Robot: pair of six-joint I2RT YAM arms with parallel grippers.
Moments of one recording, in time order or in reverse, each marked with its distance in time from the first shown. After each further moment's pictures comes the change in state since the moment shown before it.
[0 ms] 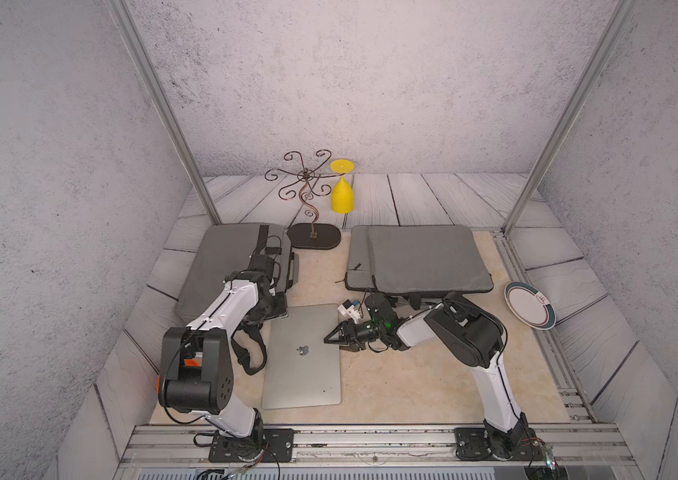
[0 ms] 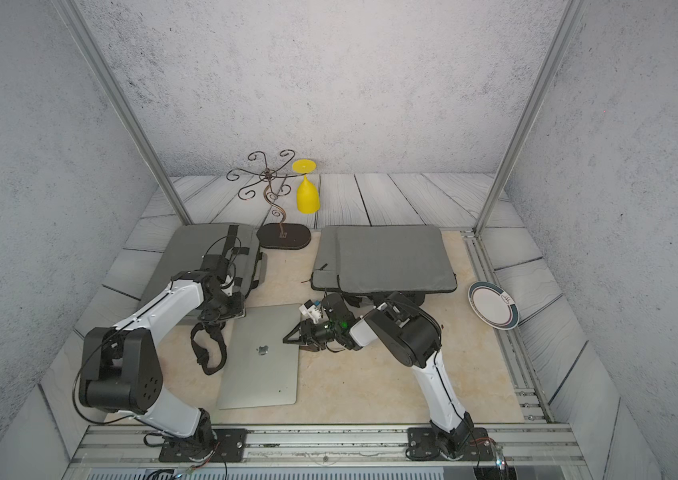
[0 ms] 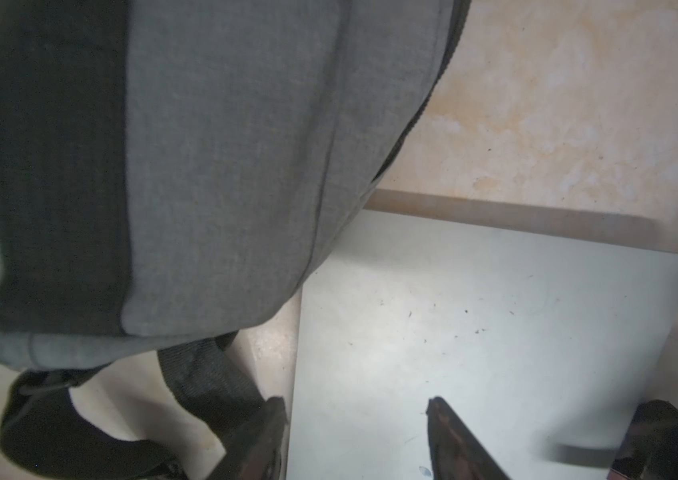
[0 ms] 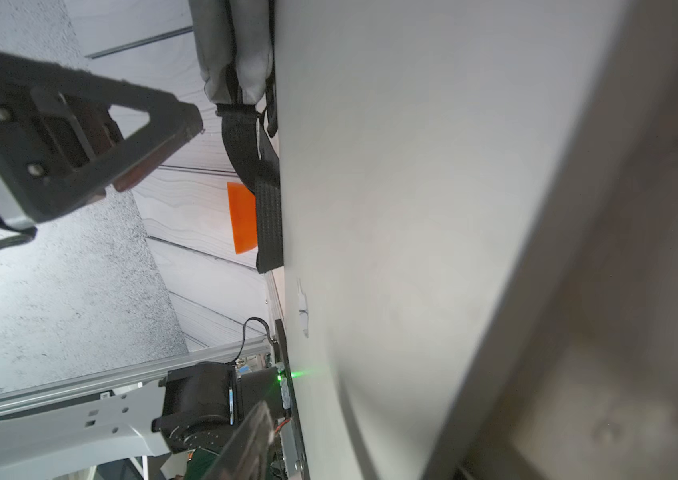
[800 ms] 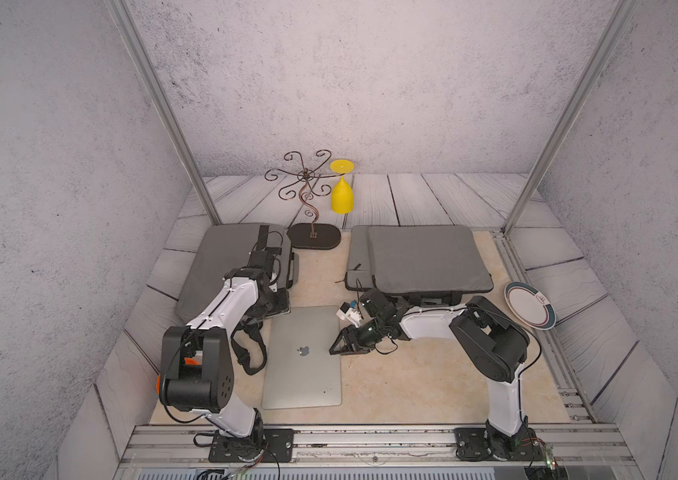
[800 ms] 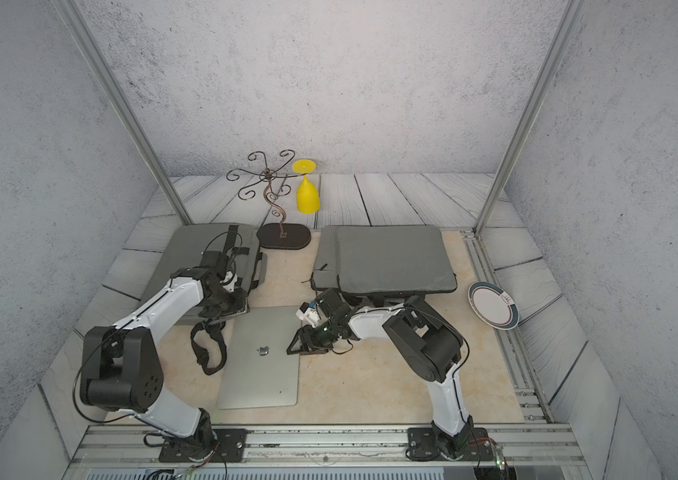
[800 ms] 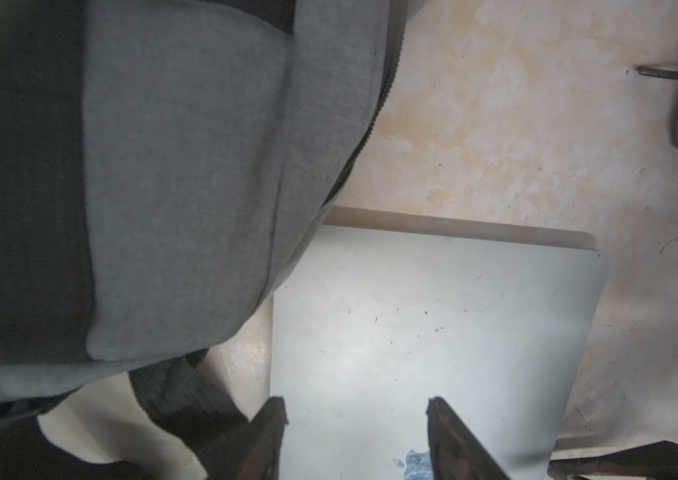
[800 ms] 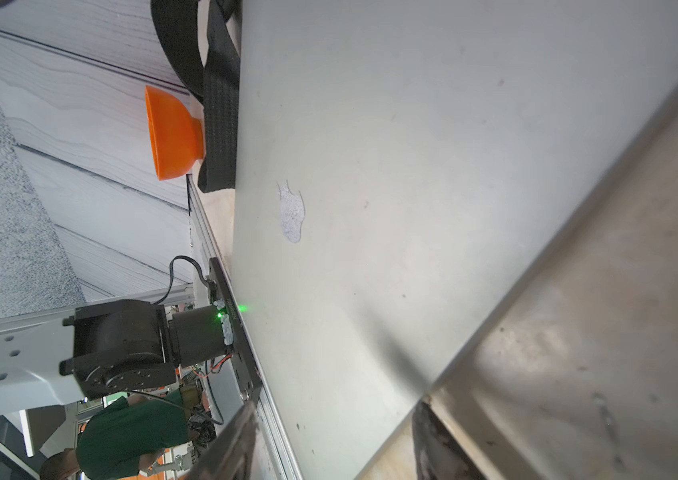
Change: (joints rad) left arm 0.000 0.009 0.036 0.001 0.076 0.013; right arm 0.032 -0.157 0.089 -0.603 0.072 -0.412
